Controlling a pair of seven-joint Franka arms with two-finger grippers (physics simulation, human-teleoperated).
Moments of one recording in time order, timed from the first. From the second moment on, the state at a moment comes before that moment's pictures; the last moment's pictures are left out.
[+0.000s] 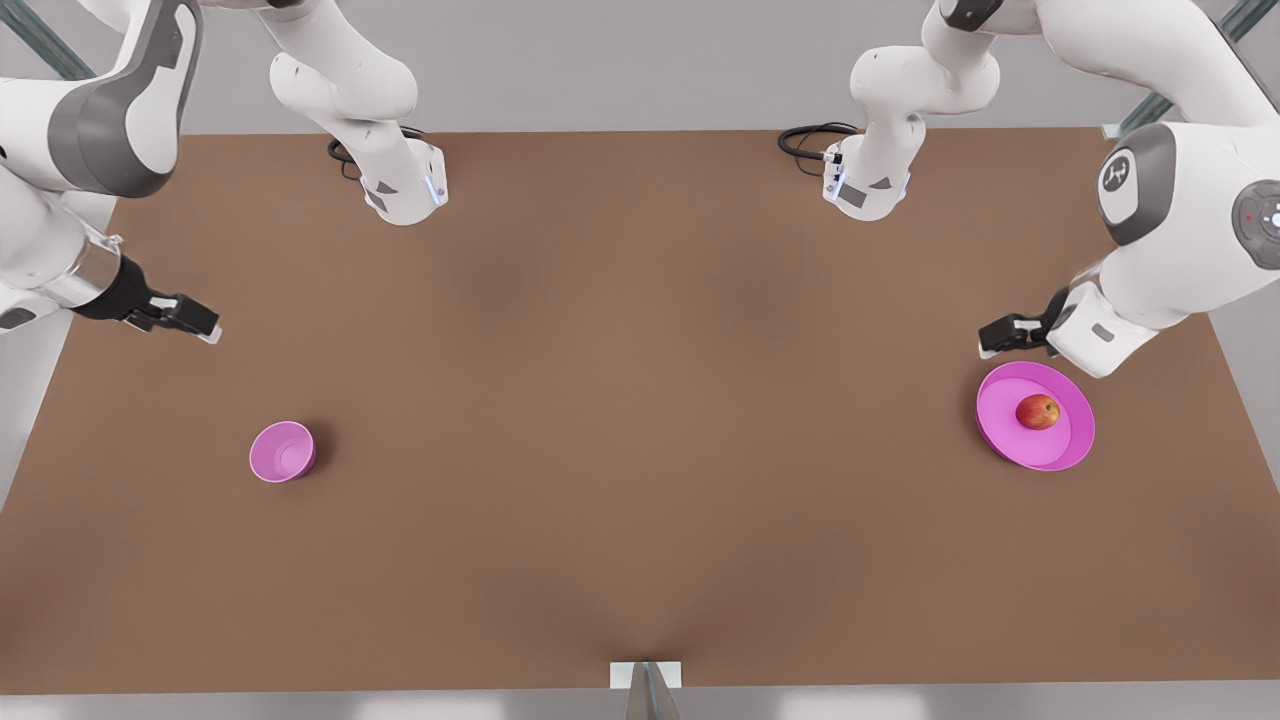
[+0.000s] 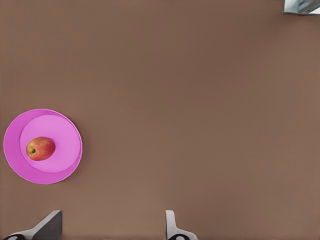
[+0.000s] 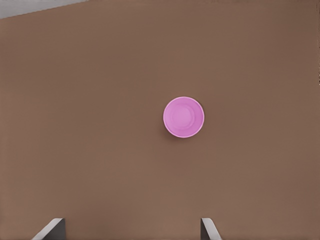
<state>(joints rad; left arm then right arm) -0.08 0.21 0.04 -1.33 -0.06 1.44 -0.08 -0.13 0.08 0.05 -1.45 0.00 1.48 0.12</state>
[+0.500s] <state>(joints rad) 0.32 0.36 0.04 -1.81 -0.10 2.04 0.23 -0.14 0.08 0.06 -1.45 0.00 1.49 0.15</state>
